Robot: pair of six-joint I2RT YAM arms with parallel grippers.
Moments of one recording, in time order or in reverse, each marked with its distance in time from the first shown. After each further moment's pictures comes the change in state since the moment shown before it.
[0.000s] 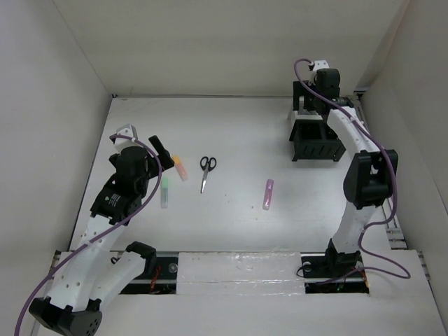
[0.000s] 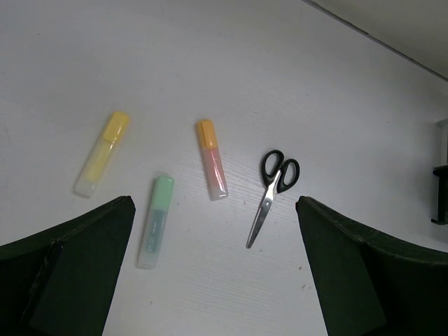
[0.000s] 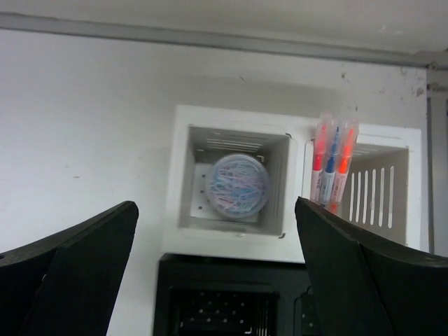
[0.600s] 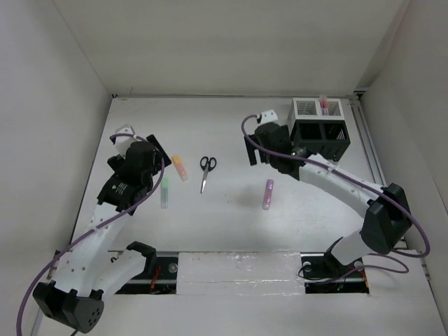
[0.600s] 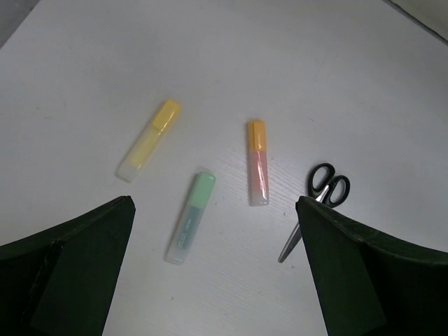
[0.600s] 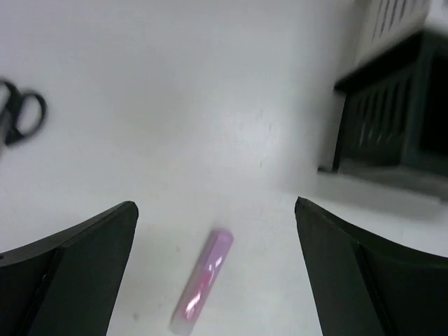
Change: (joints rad) left arm 0.000 0.087 0.020 -0.073 -0.151 -0.072; right arm 0.577 -0.437 -0.453 -0.042 0.395 0.185
